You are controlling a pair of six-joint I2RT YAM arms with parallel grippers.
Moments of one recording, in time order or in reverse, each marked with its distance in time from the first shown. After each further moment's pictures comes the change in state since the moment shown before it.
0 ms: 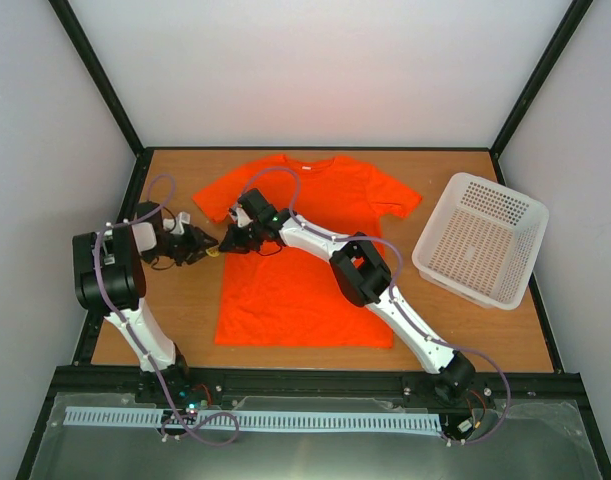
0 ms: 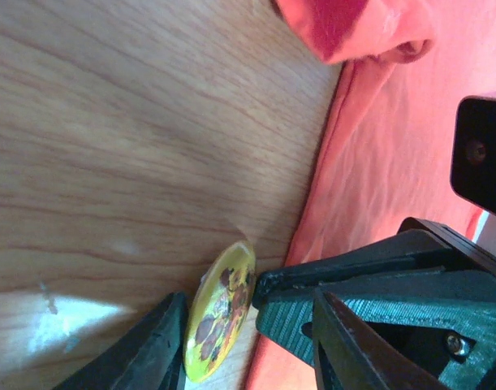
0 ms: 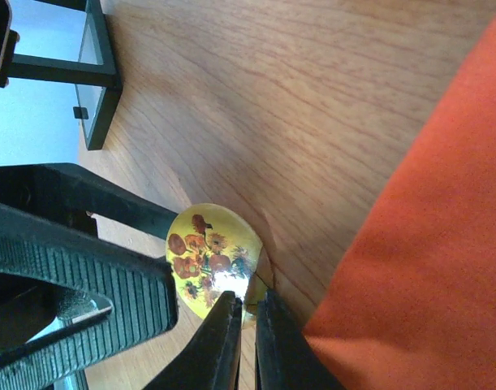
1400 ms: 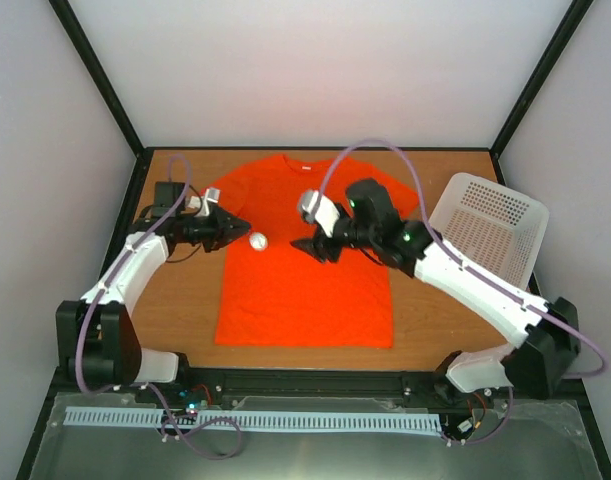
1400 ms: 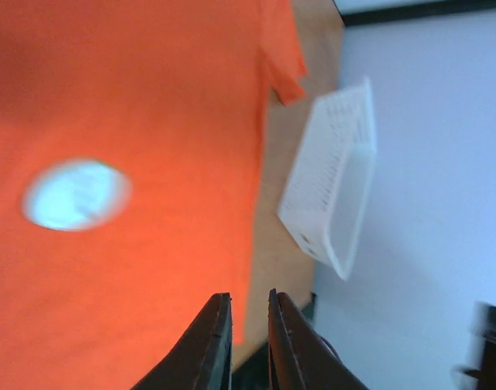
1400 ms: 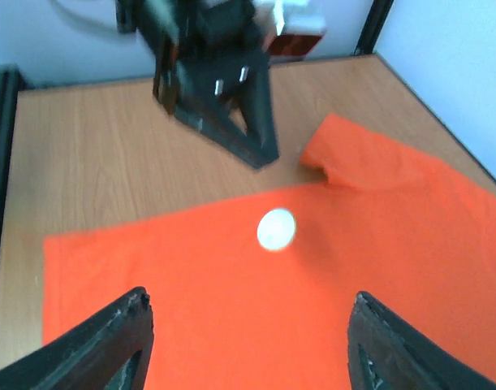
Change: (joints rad) left arm -0.254 -0.460 0.002 -0.112 0.140 -0.348; right arm -0.084 -1.316 -1.026 -0.026 0.252 -1.012
